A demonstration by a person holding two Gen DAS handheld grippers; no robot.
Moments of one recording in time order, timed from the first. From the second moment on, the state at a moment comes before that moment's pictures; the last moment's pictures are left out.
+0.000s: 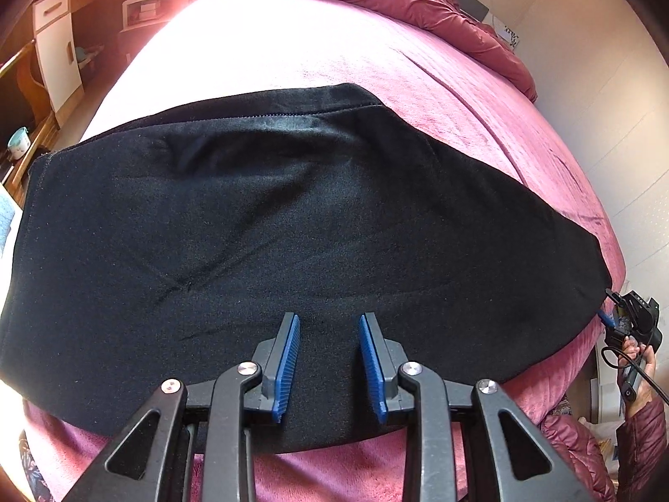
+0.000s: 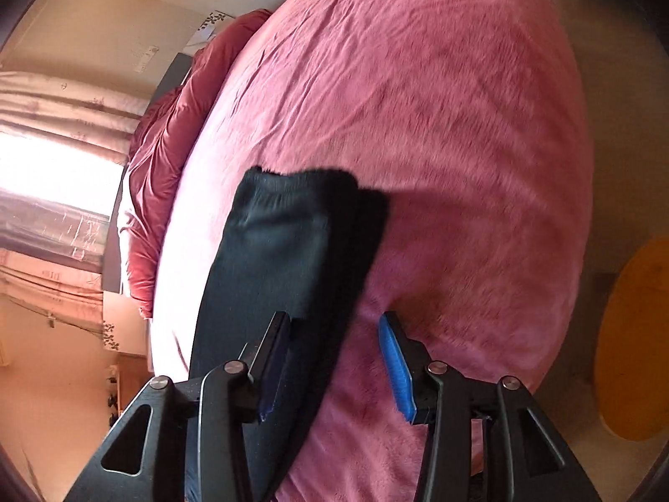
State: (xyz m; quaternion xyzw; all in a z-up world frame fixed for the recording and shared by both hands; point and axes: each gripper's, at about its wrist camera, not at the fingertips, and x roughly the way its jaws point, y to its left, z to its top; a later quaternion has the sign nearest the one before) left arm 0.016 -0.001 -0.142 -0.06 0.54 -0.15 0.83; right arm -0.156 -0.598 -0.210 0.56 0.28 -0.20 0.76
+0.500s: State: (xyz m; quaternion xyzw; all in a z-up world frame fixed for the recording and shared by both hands) left arm 0.005 -0.028 -0.151 -0.04 0.53 -0.14 0.84; right arm -0.136 -0.581 -0.234 0.58 0.25 -0.13 0.76
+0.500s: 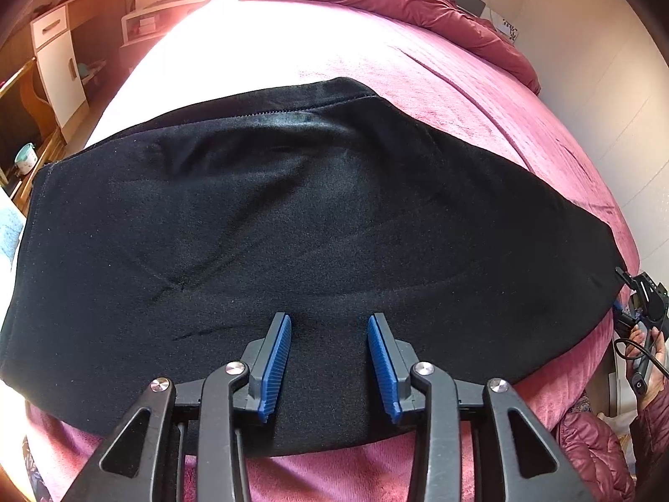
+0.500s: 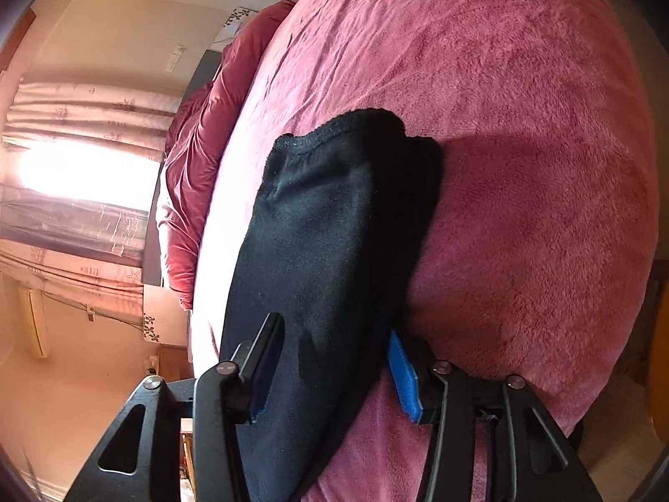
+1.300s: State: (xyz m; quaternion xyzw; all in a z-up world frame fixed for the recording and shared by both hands) left arm 0.005 -0.031 -0.164 -0.04 0.52 -0.15 0.84; right arm -0.102 -0.591 -0.215 0.53 0.30 -0.17 0.77
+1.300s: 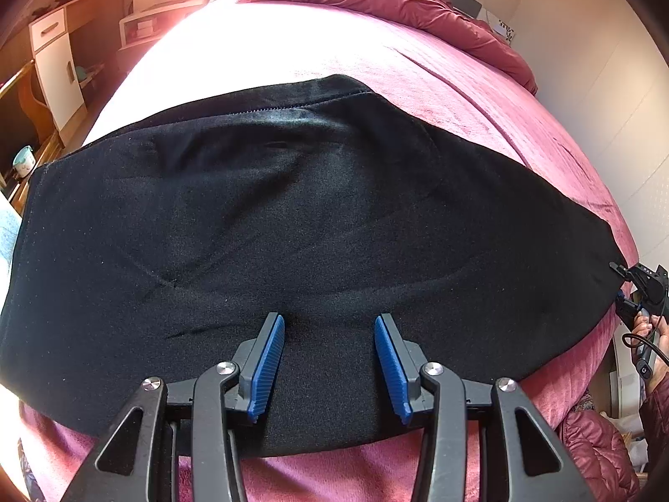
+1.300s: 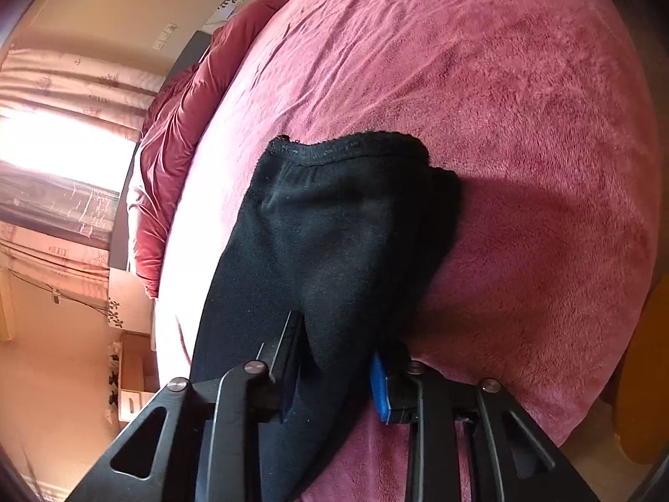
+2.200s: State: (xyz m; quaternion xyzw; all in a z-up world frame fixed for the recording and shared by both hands) left arm 0.037 0.028 -0.155 -0.22 0.55 -0.18 0.79; right arm 0.013 -0.373 -0.064 0.20 0.35 0.06 0.91
